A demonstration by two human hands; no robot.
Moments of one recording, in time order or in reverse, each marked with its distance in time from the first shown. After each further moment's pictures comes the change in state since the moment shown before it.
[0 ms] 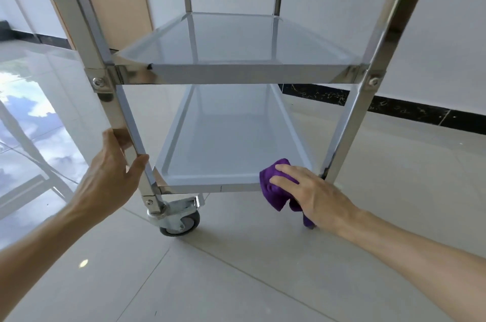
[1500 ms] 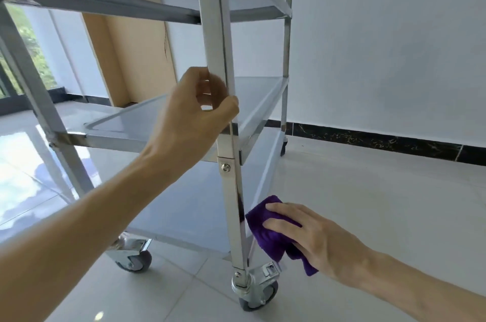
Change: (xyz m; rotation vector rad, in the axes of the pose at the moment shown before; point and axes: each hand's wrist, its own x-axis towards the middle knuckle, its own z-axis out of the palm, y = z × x) left_hand 0.043 0.229 -0.092 -0.558 0.101 0.188; right_hand -0.033 -0.027 -0.063 0.154 0.147 -0.284
